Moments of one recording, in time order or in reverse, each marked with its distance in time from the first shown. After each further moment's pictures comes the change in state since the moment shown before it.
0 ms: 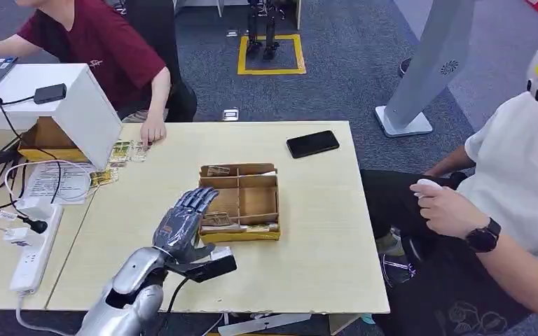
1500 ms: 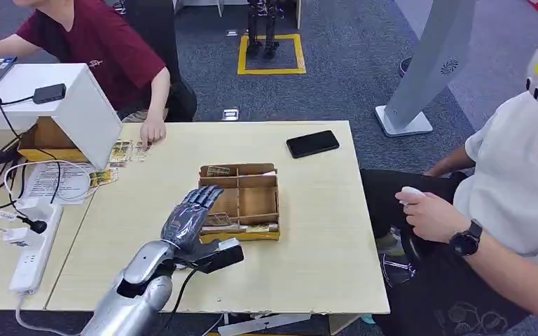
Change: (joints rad) left arm -0.060 -0.043 0.001 0.114 -0.007 -0.013 0.031; right arm -0.002 0.008 0.047 0.000 0.000 0.001 0.005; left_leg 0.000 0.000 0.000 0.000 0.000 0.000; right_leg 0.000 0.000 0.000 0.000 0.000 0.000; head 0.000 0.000
